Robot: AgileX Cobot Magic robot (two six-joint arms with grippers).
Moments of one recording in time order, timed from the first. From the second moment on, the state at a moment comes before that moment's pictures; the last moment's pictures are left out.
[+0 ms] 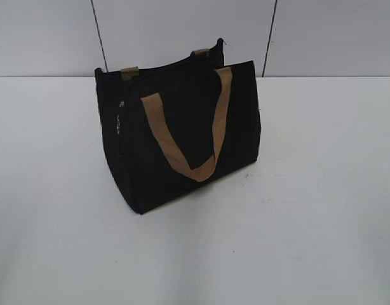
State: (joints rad) left arm -0.02 0.20 -0.54 -0.29 0.90 0.48; right arm -0.03 0.16 -0.54 0.19 1.09 -0.27
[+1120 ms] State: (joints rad) left arm -0.25 1.14 -0.45 -1.33 0.29 1.79; right arm 0.19 1.13 -1.20 0.36 1.07 -0.59
